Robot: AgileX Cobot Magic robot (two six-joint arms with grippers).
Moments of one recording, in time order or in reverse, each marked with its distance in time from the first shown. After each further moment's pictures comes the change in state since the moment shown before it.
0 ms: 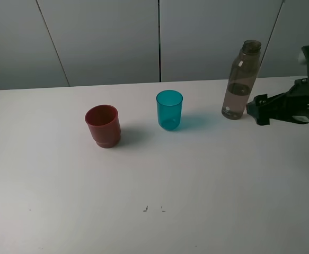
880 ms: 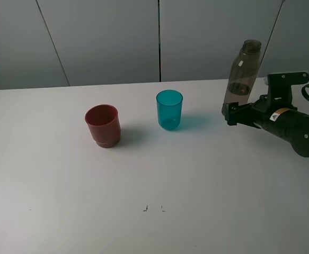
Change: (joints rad) left arm 0.000 0.000 0.000 0.000 0.000 -0.007; right arm -0.027 0.605 -0.070 -0.287 -0.766 0.364
